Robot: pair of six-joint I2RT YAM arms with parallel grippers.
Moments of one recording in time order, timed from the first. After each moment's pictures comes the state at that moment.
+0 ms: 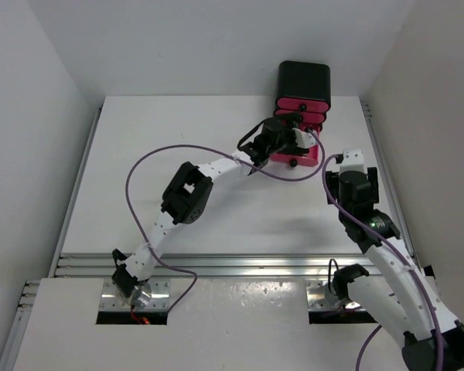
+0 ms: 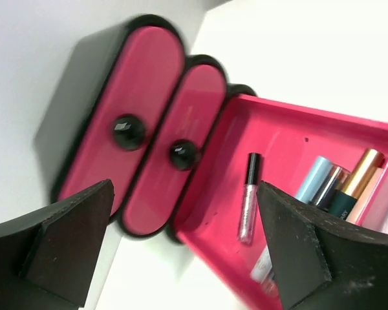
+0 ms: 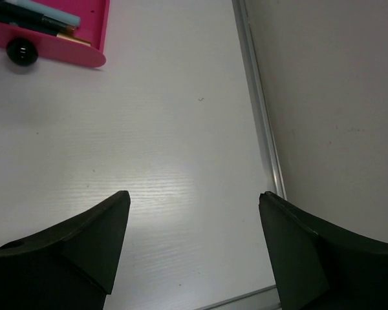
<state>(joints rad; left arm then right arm) -0.76 2.55 2.13 0.32 0.12 0.85 0.30 0.74 0.63 -0.41 0.61 -0.14</state>
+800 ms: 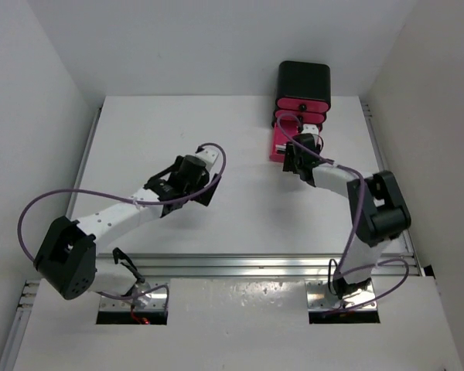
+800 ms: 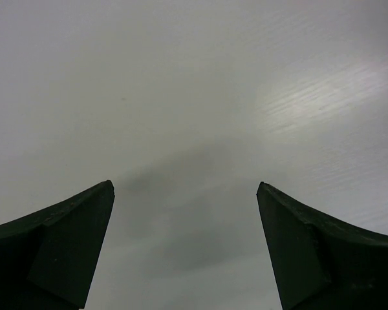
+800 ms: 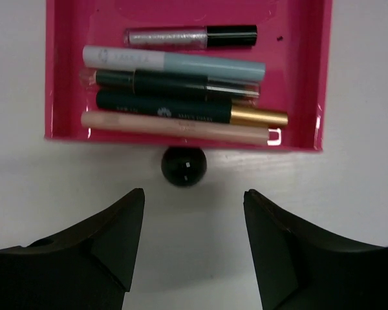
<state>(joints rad) -0.63 1.34 0.89 -0.28 -0.34 -0.02 0.28 1.73 0.92 0.07 0.32 0.27</state>
